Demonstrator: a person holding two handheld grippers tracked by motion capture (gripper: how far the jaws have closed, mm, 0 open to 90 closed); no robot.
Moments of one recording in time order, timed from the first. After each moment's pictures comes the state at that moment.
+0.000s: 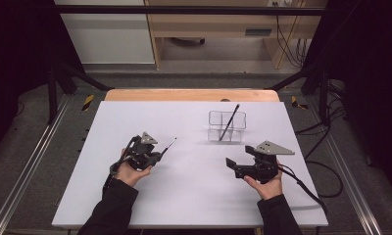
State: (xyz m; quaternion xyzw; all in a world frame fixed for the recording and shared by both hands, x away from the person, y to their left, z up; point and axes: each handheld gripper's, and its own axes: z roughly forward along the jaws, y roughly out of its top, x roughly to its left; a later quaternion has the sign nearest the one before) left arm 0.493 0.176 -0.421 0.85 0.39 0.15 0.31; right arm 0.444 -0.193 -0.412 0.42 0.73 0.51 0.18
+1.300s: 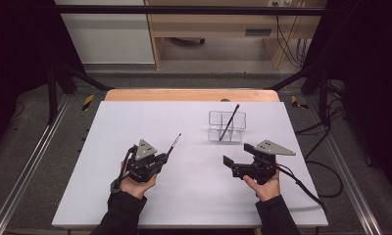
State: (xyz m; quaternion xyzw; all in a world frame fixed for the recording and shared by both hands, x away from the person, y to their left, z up) left arm 0.441 0.158 -0.401 0.79 0.40 0.20 0.41; right arm 0.440 -0.185 -0.402 0.43 0.70 0.54 0.18
